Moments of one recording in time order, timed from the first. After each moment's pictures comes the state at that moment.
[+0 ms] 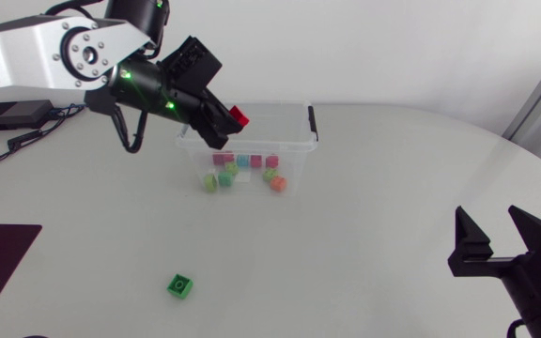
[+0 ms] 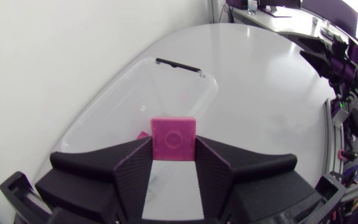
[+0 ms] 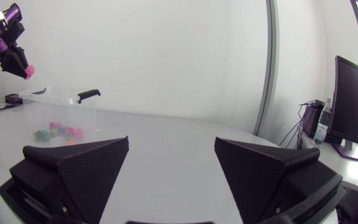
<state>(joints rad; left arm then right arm) -0.41 1.66 1.40 -0.47 0.32 0.53 -0.07 0.06 0.03 -0.03 0.01 -0.09</state>
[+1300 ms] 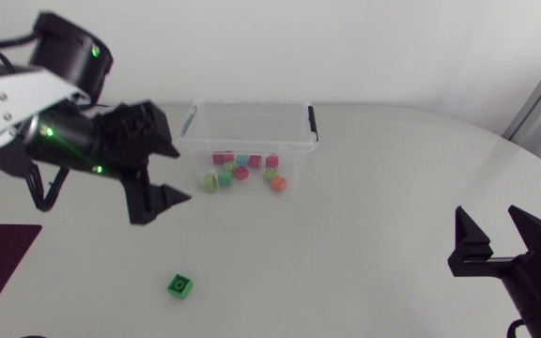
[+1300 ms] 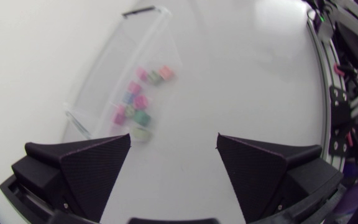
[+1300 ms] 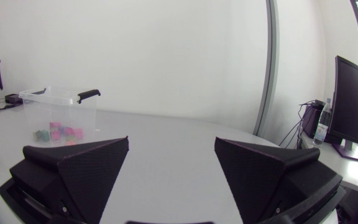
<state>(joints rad) -0.35 1.32 1.04 -0.67 0.21 0.91 -0.07 0.06 0.03 -0.03 0.01 -0.09</state>
